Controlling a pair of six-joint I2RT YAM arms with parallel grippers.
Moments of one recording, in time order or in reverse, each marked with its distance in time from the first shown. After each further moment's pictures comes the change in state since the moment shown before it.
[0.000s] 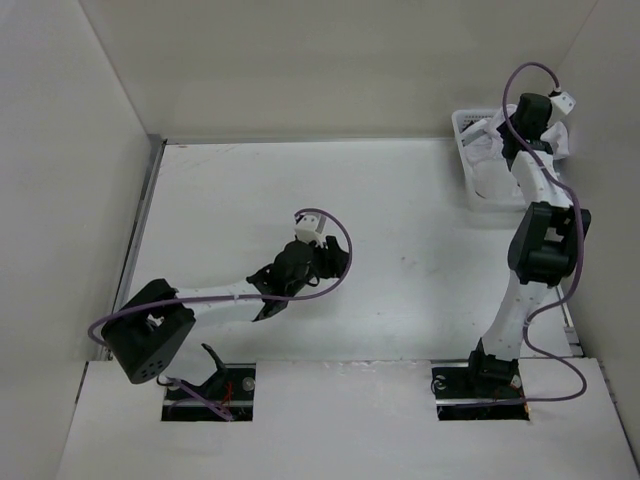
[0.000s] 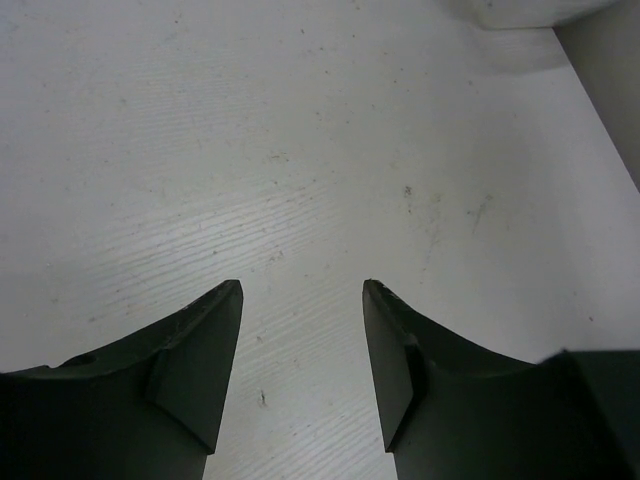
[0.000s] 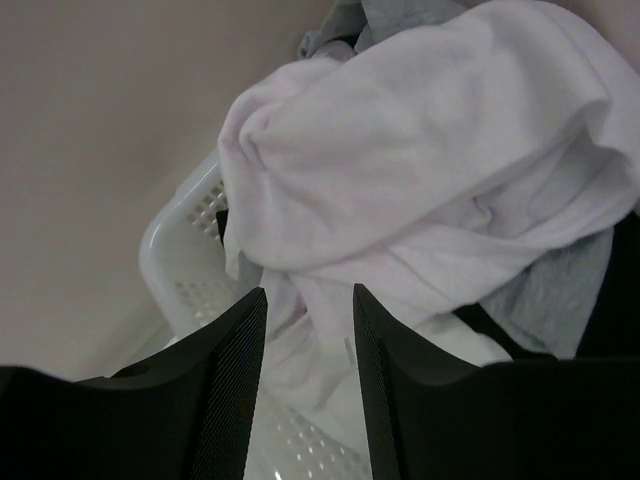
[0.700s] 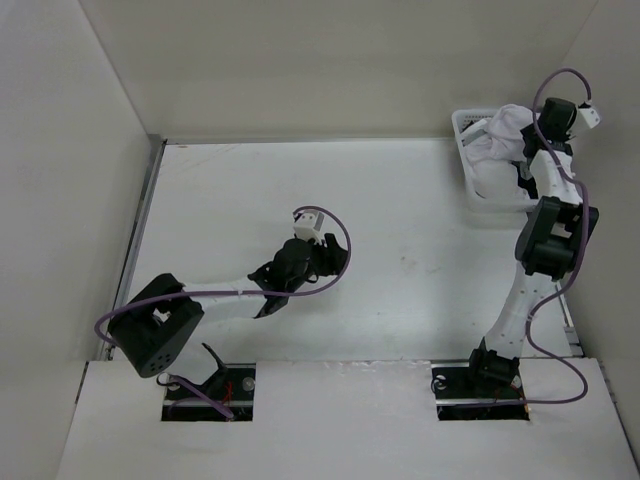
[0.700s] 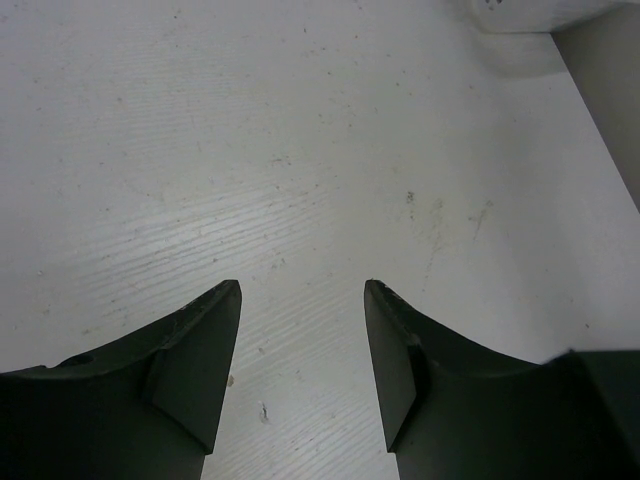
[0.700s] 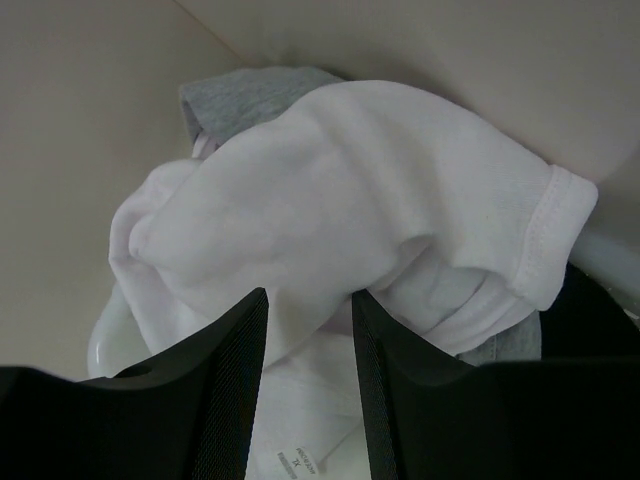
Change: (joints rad) left arm 0.034 0.051 0.000 0.054 0.044 -0.021; right arm -0.126 0.171 0.179 -0.069 -0.029 0.148
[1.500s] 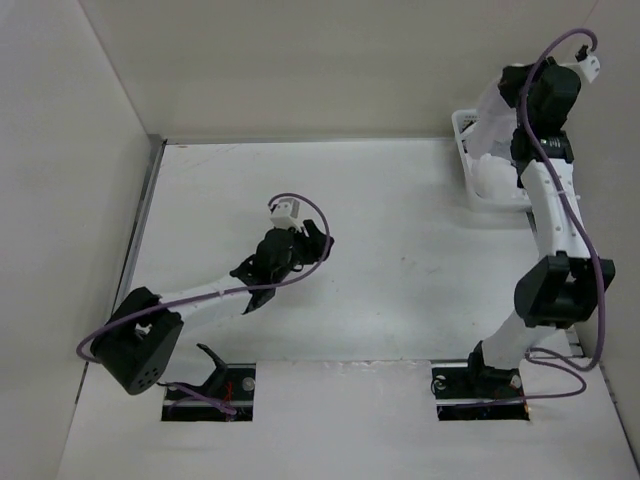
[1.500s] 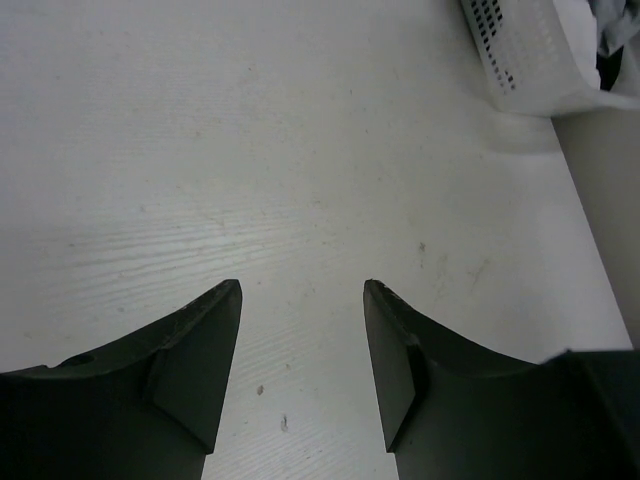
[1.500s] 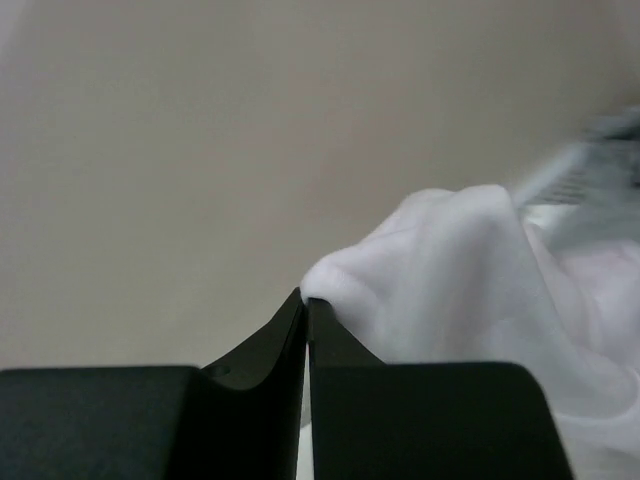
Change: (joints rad) left arm 0.095 -0.089 -0.001 -0.081 0.007 -0.080; right arm 0.178 -0.469 -0.217 0.174 -0.198 0.074
